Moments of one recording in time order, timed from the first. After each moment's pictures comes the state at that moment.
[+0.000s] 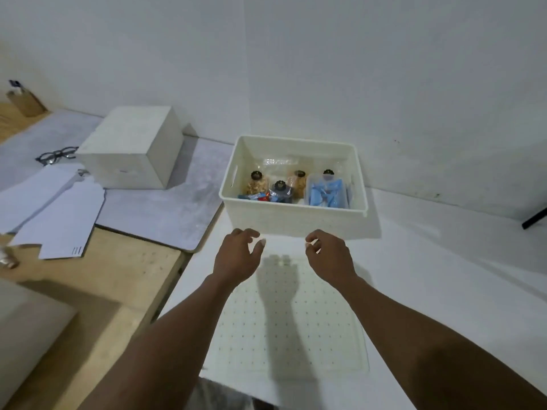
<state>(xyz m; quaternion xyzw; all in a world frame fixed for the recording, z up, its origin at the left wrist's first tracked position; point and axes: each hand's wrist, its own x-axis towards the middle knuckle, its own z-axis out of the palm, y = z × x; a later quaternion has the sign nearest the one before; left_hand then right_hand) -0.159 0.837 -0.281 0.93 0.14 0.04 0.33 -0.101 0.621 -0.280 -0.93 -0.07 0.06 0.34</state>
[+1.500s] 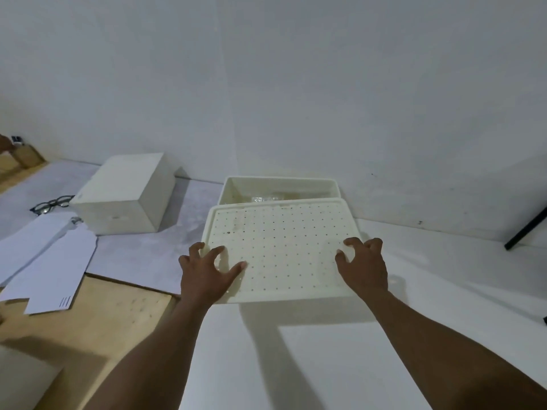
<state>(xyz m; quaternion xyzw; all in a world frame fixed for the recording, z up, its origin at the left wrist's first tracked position) -0.133 0.872 -0.247 0.94 0.23 0.10 0.24 -0.050 0.554 -0.243 -0.95 0.05 -0.07 0.29</state>
